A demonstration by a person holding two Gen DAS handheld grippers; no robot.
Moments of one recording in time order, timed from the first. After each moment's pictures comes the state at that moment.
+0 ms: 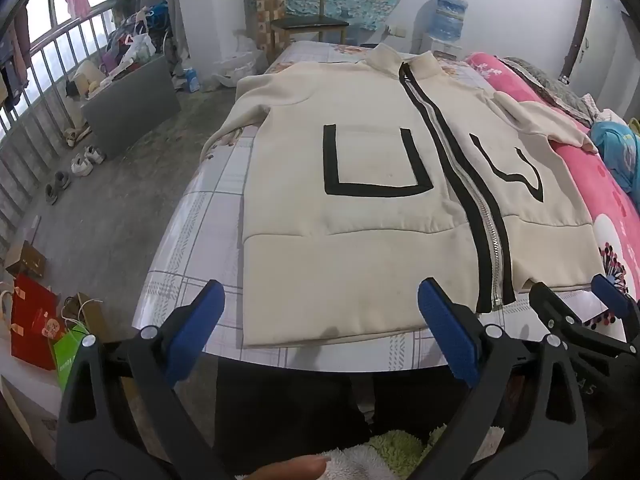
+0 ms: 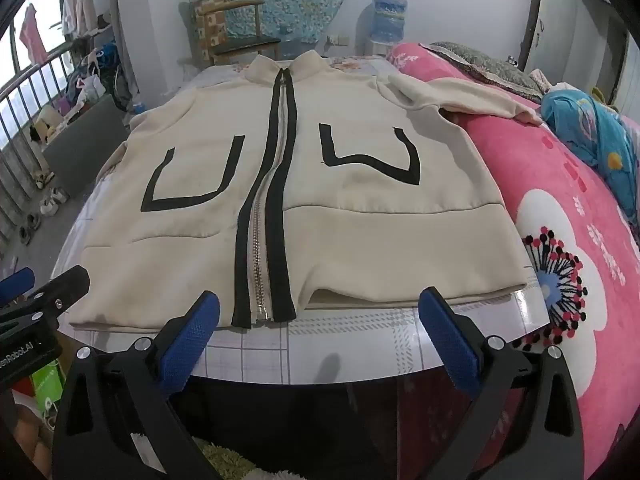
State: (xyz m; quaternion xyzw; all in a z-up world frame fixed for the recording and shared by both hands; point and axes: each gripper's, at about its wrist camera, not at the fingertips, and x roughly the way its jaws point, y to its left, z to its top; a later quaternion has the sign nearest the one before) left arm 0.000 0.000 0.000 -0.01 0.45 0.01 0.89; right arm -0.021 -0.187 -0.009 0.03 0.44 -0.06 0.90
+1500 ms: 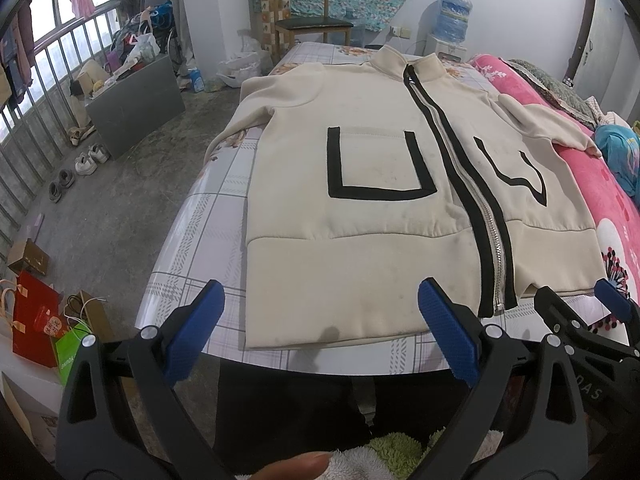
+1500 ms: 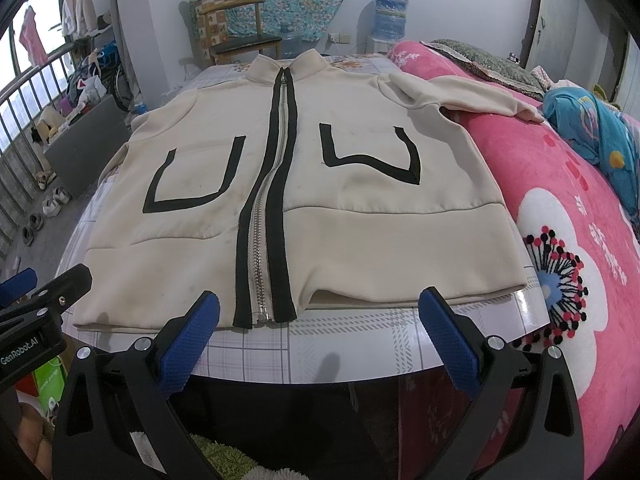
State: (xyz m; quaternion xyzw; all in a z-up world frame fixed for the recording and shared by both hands) left arm 0.000 0.002 0.005 -0.01 0.46 0.01 0.89; right arm -0.019 -0.189 -0.009 0.03 0.44 -0.06 0.89
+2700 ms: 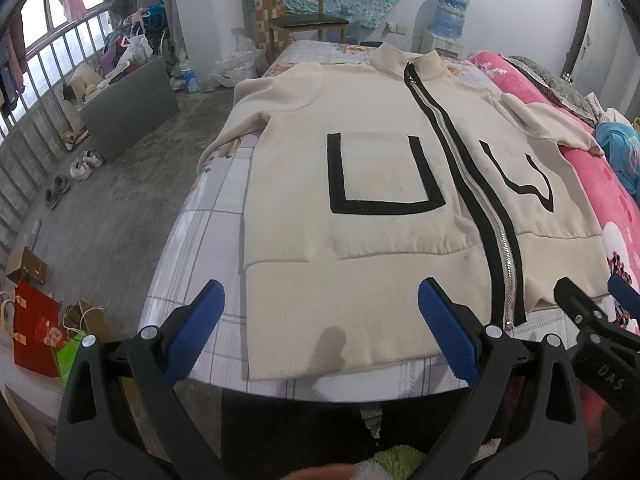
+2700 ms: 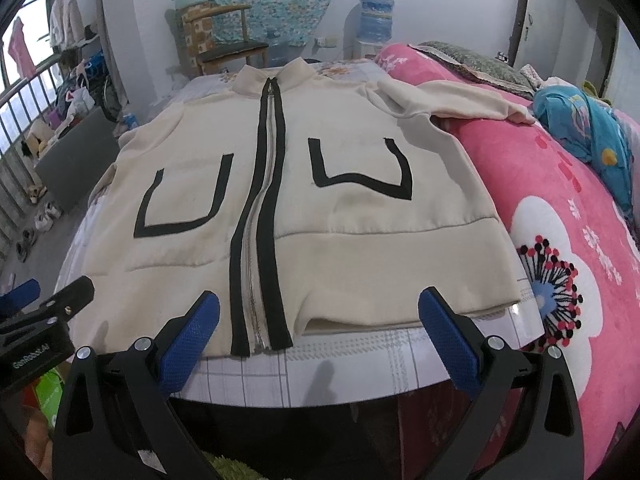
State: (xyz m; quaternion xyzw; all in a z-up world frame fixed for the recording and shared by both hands) left arm 0.029 0.010 0.002 0.00 0.46 0.00 0.89; right arm 0.000 -0.195 0.001 0.04 0.44 -0.08 0.90
